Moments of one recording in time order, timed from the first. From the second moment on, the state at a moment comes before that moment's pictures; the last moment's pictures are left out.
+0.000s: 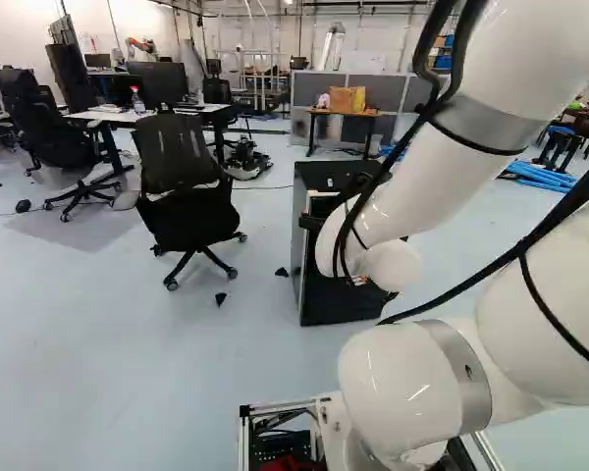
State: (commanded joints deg) arm 0.4 16.0 -5.0 0.5 50.0 0.0
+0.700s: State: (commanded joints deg) arm 5.2 14.0 -6.7 10.8 52.5 0.0
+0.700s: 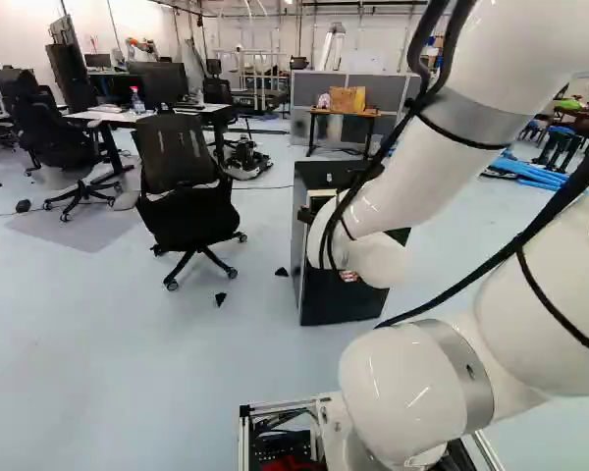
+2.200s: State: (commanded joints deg) arm 18.7 -2.2 -13.4 32.4 68.8 0.0
